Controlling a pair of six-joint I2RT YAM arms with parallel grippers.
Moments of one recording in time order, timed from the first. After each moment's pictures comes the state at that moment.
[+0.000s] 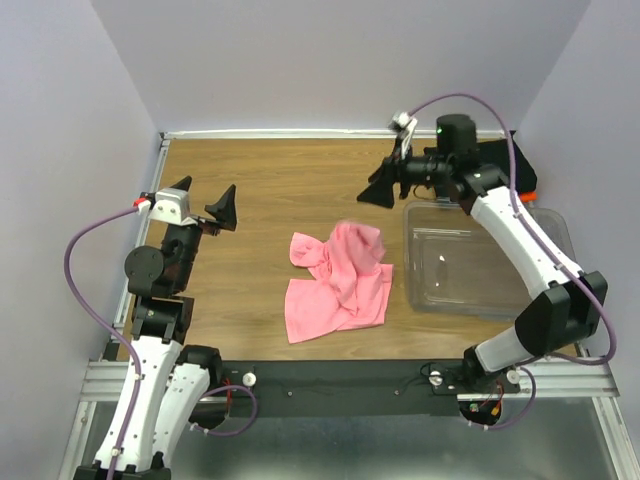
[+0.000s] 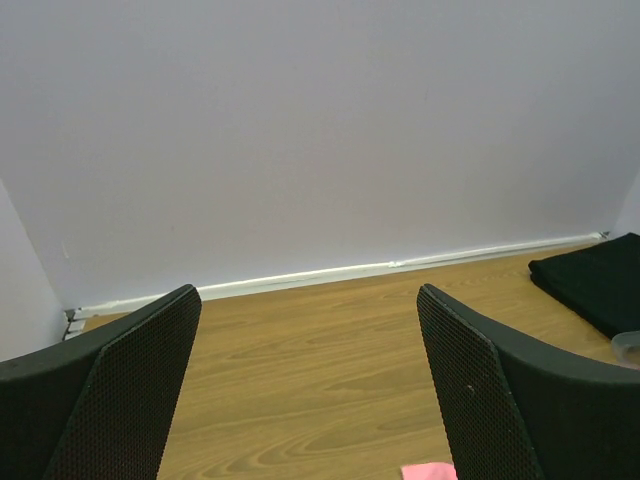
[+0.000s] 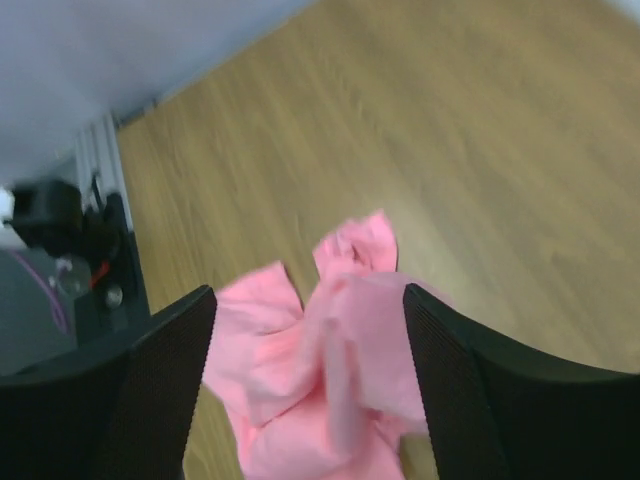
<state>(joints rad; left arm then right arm) -0.13 0.58 0.66 0.25 0.11 -0.06 0.32 1.50 1.49 -0.40 -0.88 -0.04</state>
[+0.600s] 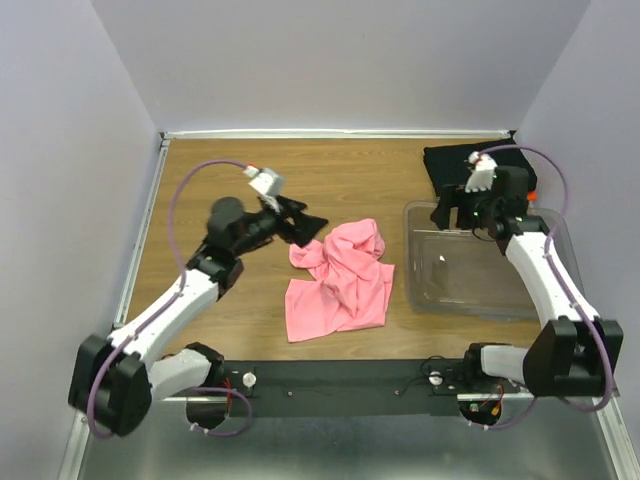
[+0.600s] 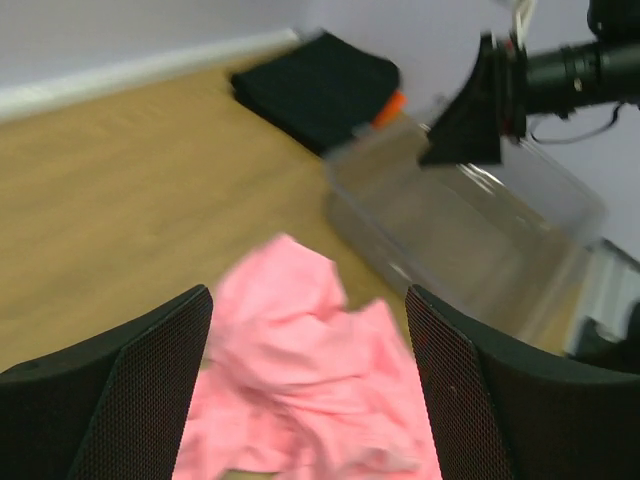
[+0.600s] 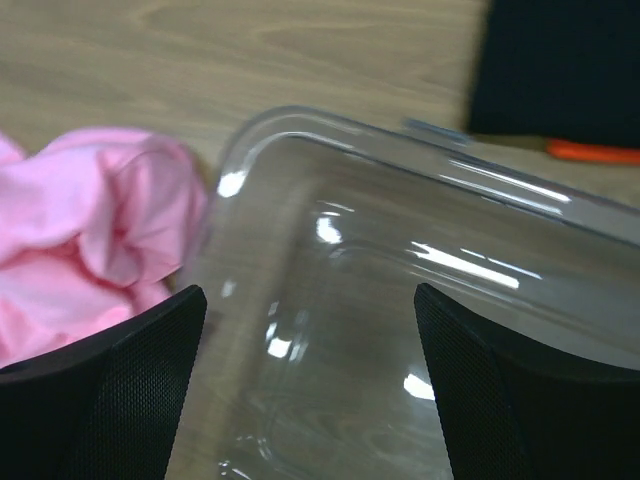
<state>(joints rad) -0.40 1.04 0.70 0.36 0.48 -0.31 0.02 1.28 0.98 -0.39 -0.35 -0.06</state>
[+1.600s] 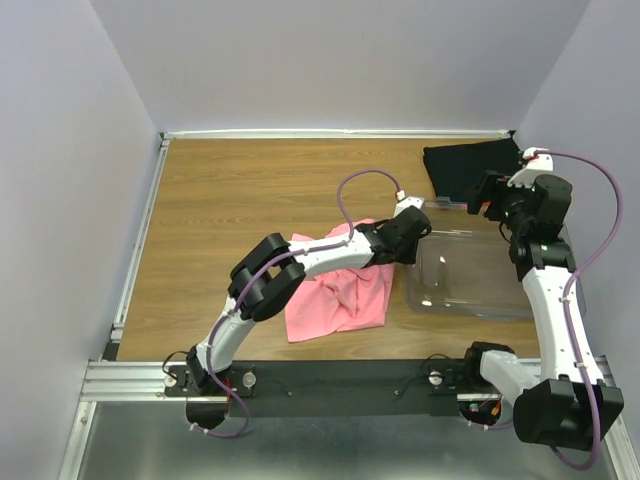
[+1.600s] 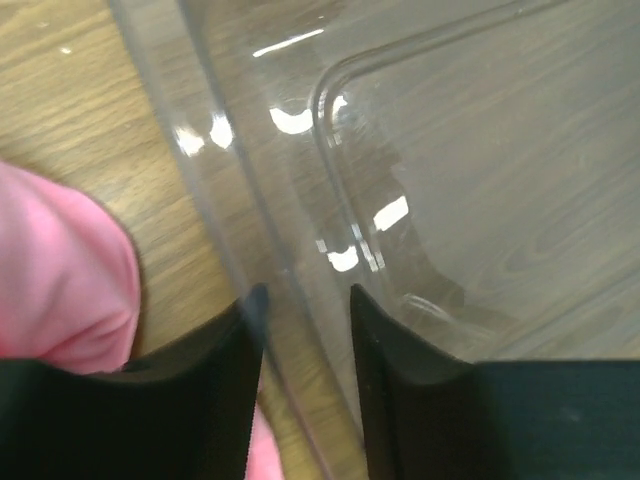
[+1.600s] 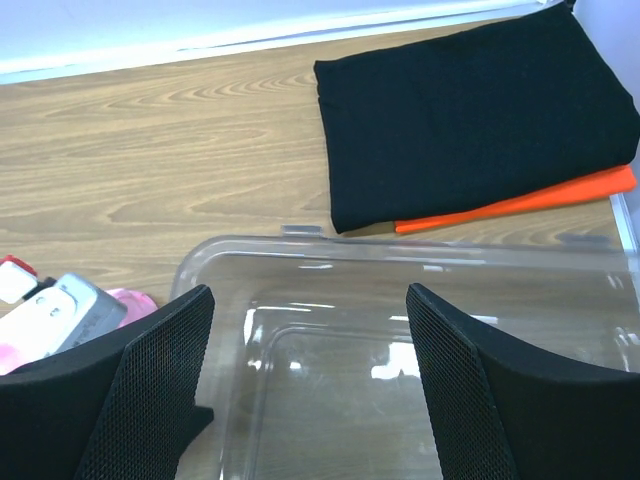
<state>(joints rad) -1.03 2.17 1.68 -0.28 -0.18 -0.63 -0.15 0.99 0.91 -0.23 -0.19 0.09</state>
